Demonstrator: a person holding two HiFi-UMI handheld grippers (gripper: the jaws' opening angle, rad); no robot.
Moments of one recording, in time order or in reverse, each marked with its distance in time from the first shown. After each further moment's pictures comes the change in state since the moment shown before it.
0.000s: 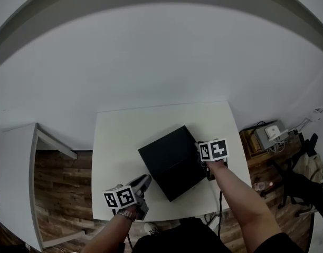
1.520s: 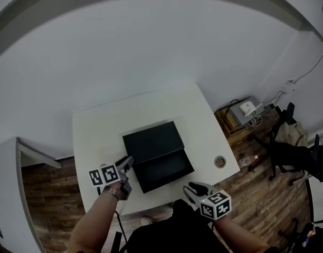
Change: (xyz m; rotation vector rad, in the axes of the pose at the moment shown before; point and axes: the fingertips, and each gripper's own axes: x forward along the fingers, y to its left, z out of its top) left arm 0.031 0.010 0.015 0.101 0.150 -0.038; right arm -0.142 0.105 -0.214 0.099 -0.205 0.135
